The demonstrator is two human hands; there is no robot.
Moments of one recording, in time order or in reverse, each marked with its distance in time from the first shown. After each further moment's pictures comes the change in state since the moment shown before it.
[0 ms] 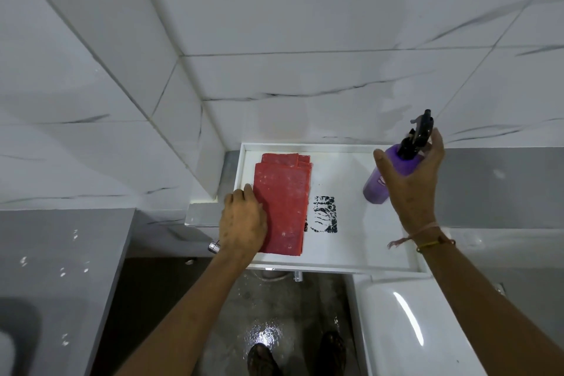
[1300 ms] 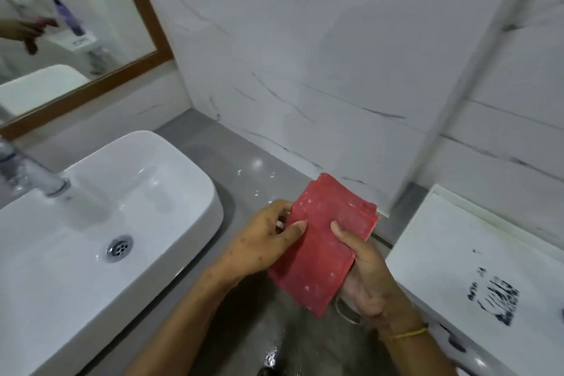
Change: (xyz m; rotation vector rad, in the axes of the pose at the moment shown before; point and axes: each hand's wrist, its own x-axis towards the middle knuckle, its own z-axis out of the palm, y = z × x) left_hand -0.186 -0.156 -0.173 -0.776 0.081 -0.280; right_hand -0.239 -0.113 0.172 0.722 -1.316 0.872
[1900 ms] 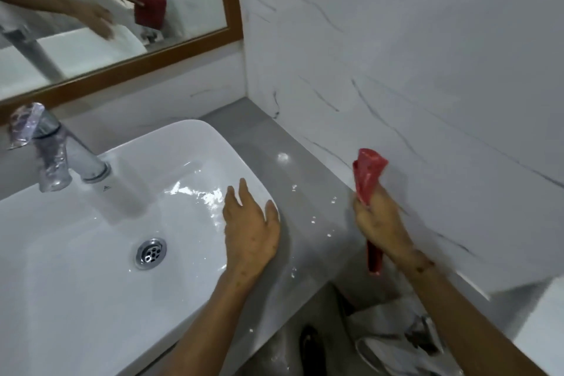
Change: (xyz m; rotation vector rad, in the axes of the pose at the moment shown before) left_hand 0.073 -0.129 -0.098 0.102 0.707 -0.407; right_hand 0.205 -0.005 0.070 -1.428 0.184 -0.388
